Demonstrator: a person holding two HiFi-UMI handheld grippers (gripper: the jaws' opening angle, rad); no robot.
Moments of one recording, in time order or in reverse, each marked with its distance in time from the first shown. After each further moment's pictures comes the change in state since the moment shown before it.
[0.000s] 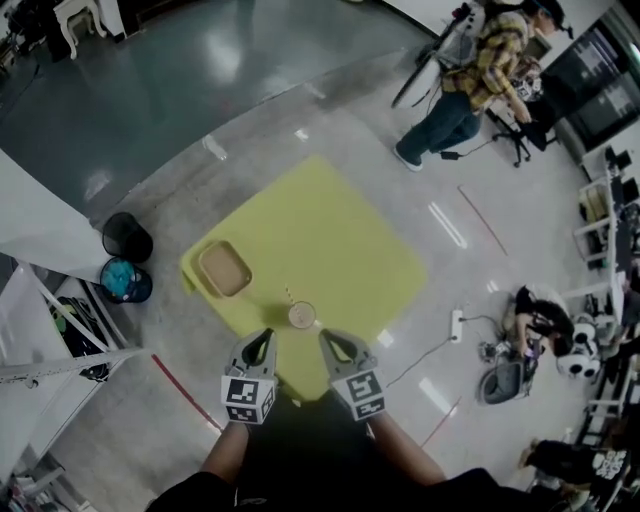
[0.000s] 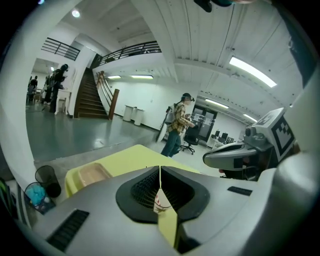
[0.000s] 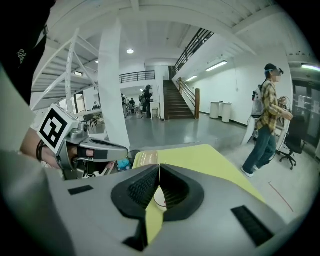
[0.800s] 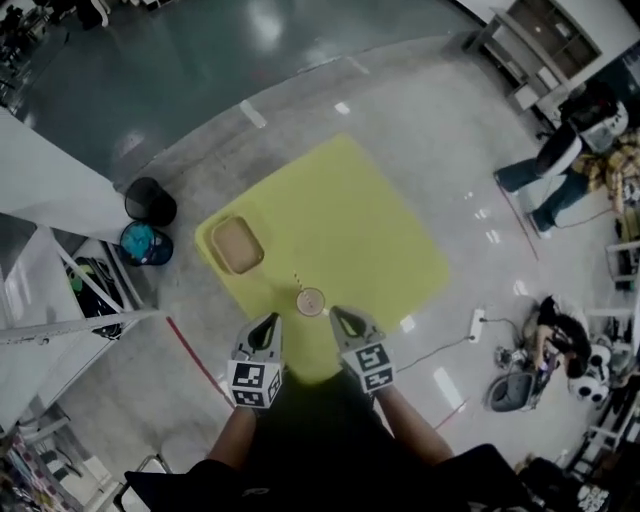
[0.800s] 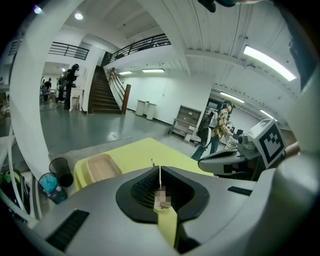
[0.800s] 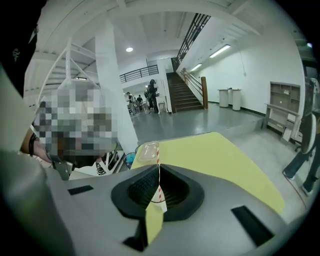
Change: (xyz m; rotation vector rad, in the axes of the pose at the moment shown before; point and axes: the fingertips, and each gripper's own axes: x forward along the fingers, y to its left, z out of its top) left arm 0.023 -0.010 -0.014 -0.055 0.072 0.153; right arm 0.034 -0.048 -0.041 0.047 0.069 0.153
